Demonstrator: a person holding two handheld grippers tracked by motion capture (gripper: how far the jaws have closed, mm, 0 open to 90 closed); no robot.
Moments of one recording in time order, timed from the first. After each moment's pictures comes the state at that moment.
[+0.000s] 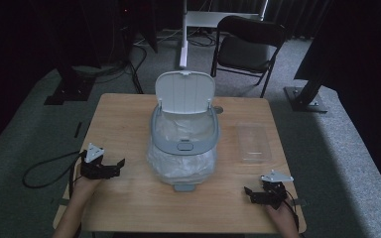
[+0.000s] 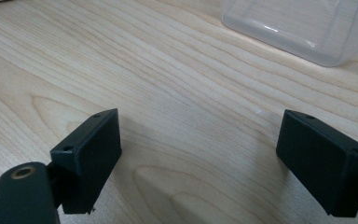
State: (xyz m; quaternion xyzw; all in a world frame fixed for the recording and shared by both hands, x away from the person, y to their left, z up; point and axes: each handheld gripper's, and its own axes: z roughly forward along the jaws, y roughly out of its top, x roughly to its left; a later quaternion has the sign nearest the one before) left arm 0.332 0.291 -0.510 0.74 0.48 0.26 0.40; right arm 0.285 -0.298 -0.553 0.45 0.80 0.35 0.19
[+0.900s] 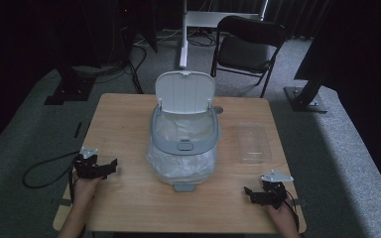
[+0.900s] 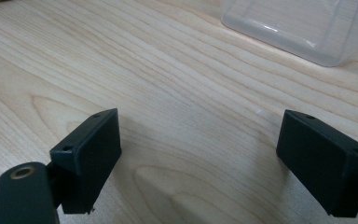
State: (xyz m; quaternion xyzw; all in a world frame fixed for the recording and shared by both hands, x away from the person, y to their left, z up) left arm 0.346 0.310 -0.543 0.68 0.61 0.25 0.33; right arm 0.285 -0.298 -0.553 0.45 0.80 0.35 0.19
